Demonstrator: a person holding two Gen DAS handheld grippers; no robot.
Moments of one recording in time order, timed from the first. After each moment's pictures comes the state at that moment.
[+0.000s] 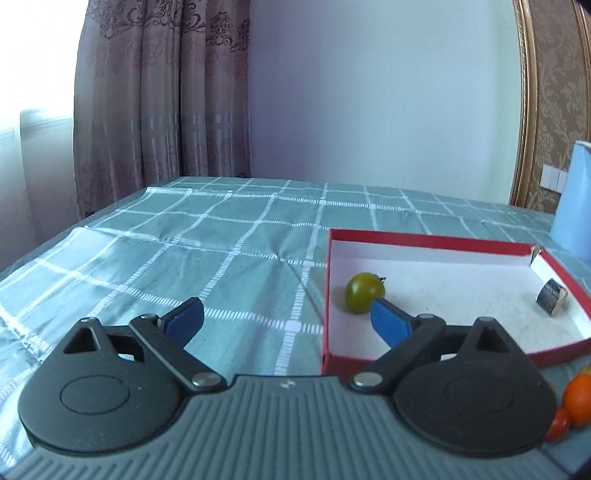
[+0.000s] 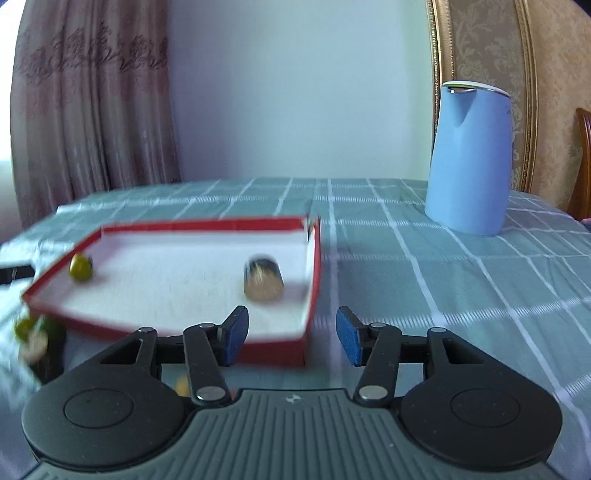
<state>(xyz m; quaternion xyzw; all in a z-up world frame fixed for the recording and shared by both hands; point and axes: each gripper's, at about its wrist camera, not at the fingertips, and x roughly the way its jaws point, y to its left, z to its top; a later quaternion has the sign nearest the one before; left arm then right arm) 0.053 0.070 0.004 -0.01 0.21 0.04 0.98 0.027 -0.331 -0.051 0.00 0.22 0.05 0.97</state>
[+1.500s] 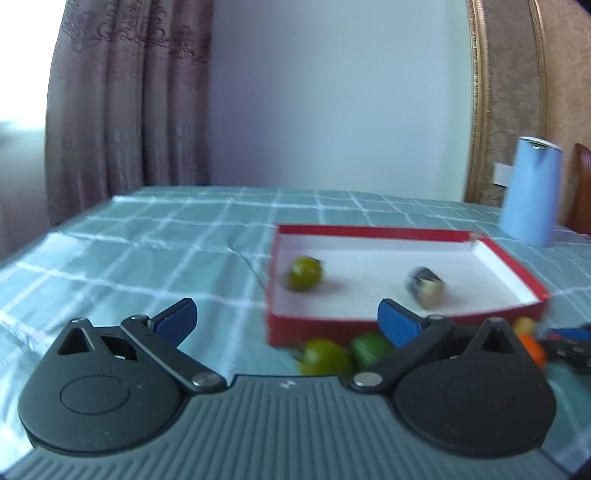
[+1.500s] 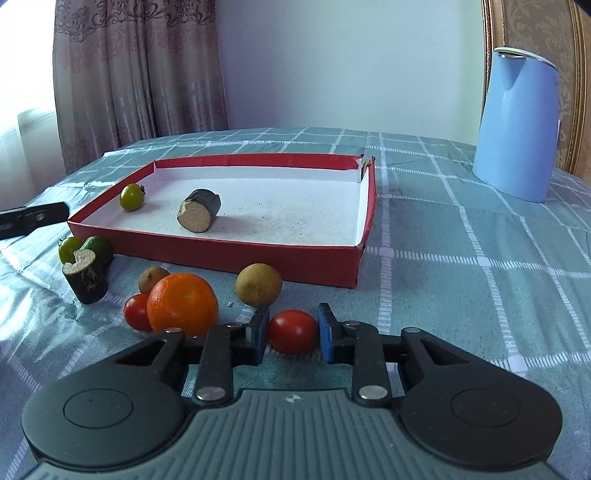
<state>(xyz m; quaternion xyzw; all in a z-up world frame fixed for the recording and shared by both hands) 0.002 0.053 0.003 -0.01 0.20 -0.03 0.98 0.018 -0.319 -0.071 -0.02 0.28 0.12 0.95</state>
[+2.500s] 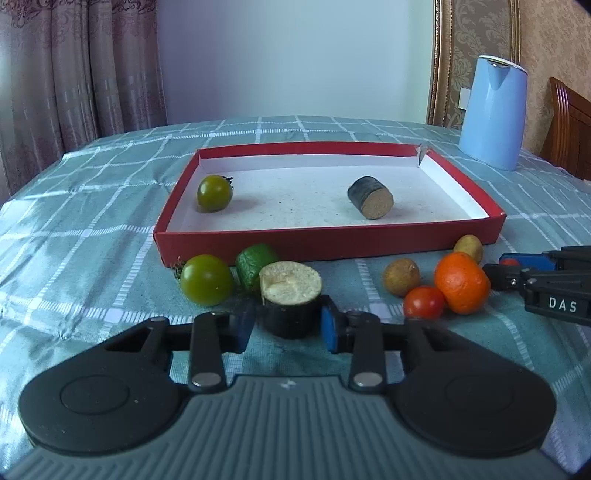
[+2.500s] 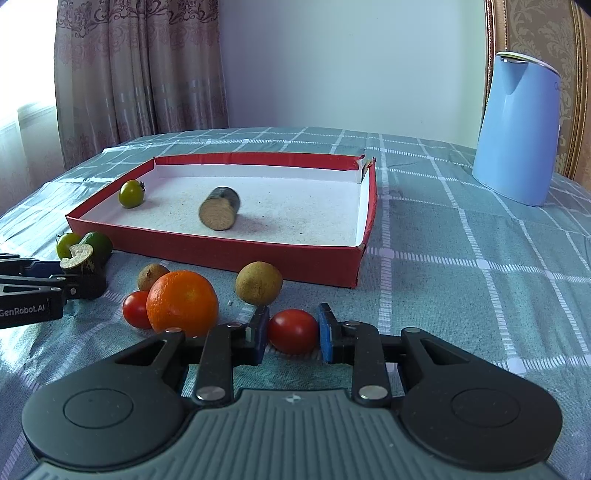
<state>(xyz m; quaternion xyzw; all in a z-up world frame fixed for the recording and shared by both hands) 0.002 -0.015 -0.021 0.03 0.30 -0.08 0.95 0.018 -0.316 -0.072 -0.02 0.28 0.12 0.95</state>
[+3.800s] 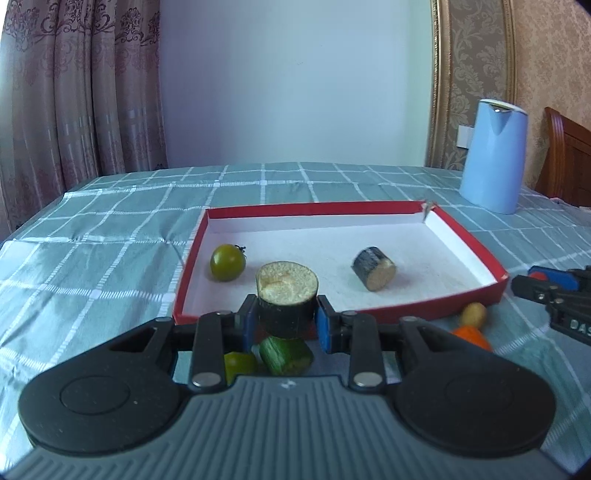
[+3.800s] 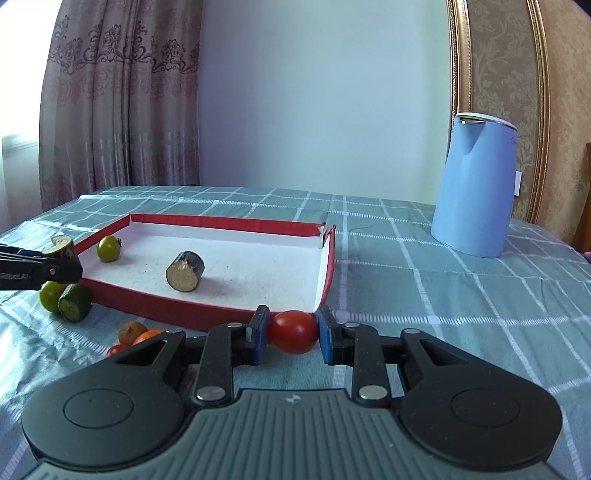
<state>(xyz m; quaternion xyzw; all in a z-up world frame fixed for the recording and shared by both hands) 0.027 0.000 0.009 0.02 0.25 -0.09 0.96 0.006 -0.319 -0.048 -0.04 0.18 0.07 0.98</state>
